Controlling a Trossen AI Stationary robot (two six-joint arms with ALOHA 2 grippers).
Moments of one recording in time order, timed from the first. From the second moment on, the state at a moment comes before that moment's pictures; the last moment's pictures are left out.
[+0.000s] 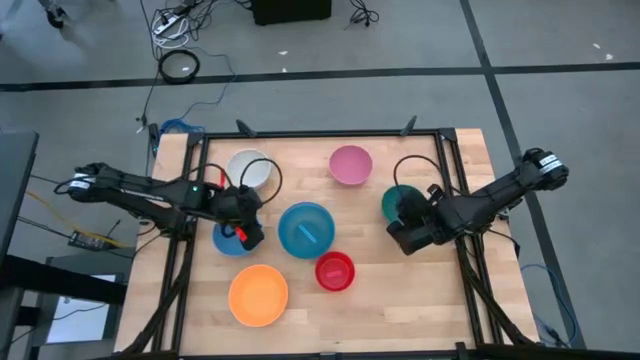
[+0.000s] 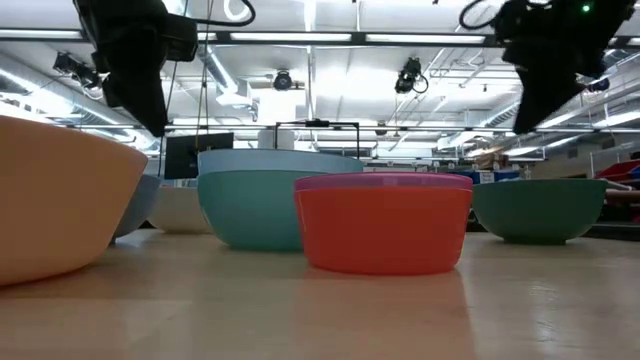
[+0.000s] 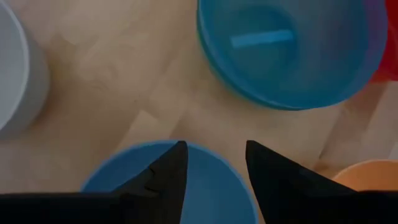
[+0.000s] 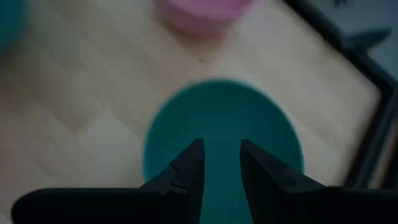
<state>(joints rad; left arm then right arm) -0.13 1.11 0.87 -0.86 -0.19 -0.68 0.42 1.29 0.95 -1.22 0.70 1.20</state>
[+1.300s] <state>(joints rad) -0.60 1.23 0.86 -0.87 0.04 -0.69 0.66 1.32 0.95 -1.34 0.61 1.54</state>
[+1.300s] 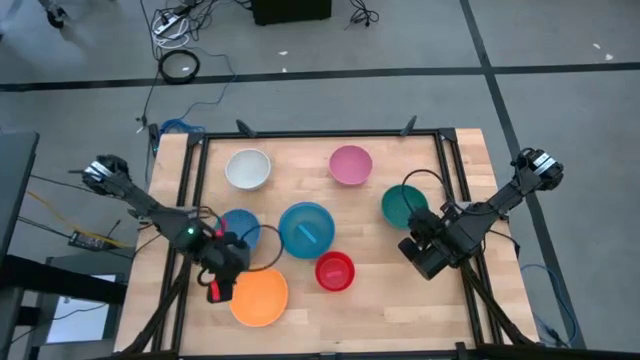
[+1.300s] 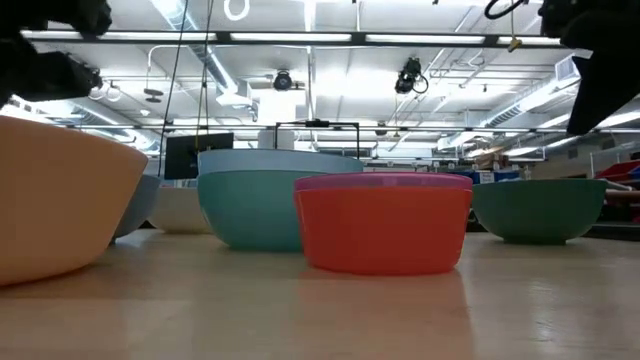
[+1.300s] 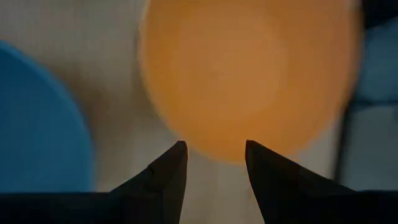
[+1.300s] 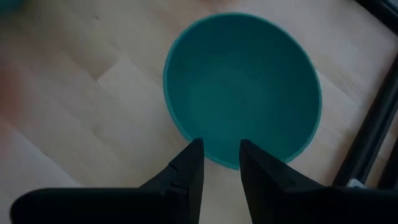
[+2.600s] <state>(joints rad) -0.62 1.45 0.89 -0.73 -0.02 -0.78 0.68 1.32 0.95 -1.34 0.65 1.55</state>
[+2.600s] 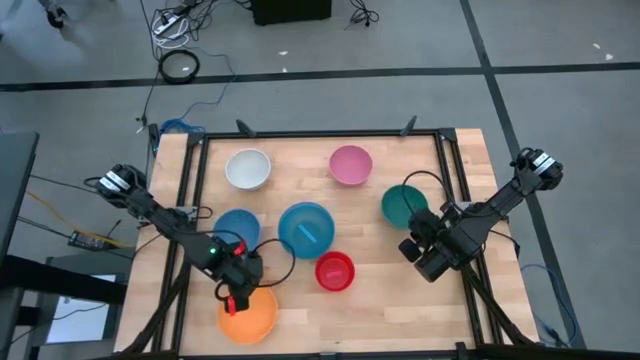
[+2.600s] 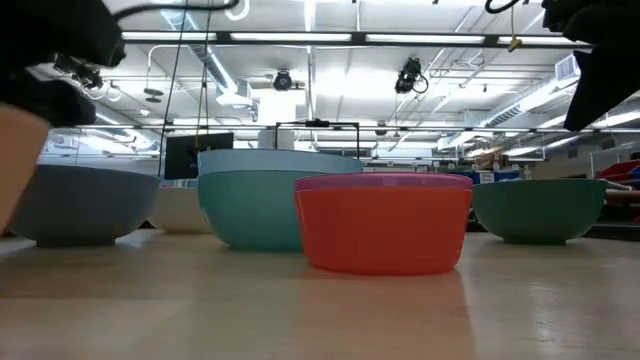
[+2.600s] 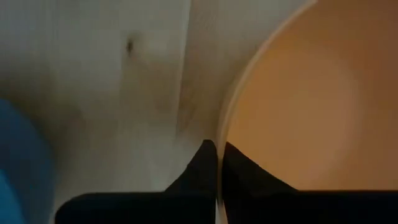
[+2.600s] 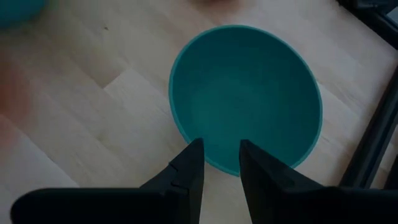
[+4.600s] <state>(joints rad) -0.15 1.26 1.39 -1.06 -0.40 -0.35 0.49 1.32 0.91 -1.24 0.64 1.27</state>
